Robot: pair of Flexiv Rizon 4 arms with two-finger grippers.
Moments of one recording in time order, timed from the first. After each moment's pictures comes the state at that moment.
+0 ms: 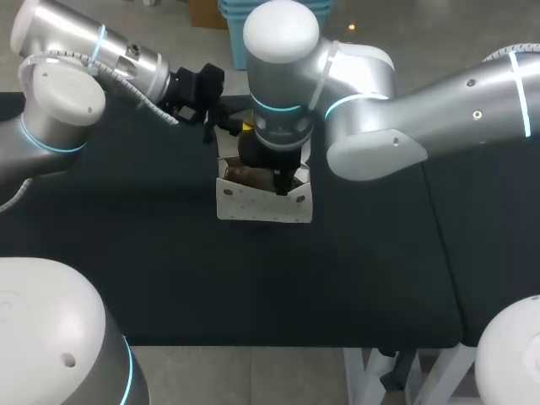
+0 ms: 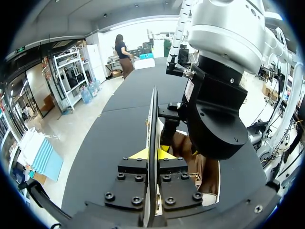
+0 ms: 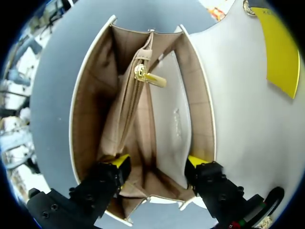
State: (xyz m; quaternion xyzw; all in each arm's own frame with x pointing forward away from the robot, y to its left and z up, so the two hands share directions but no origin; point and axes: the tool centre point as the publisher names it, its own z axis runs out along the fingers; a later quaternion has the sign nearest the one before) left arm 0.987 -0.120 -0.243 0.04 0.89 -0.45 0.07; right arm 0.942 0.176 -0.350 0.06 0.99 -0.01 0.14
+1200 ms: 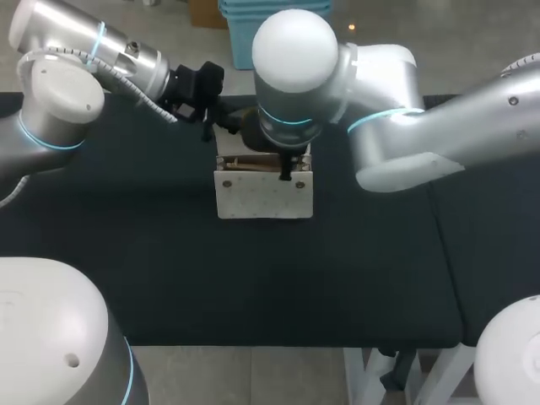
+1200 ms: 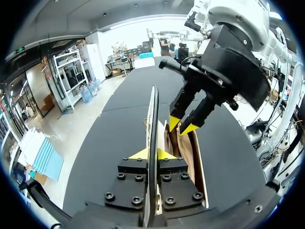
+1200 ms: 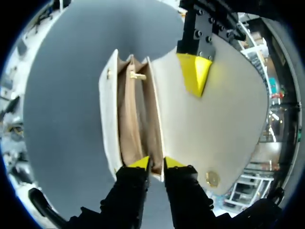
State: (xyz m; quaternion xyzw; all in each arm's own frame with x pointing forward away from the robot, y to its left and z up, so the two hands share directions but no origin) left arm 0.987 -0.119 -0.238 0.04 0.89 -0.45 0.07; right arm 0.948 0.171 -0.272 0.08 0.96 0.01 0.28
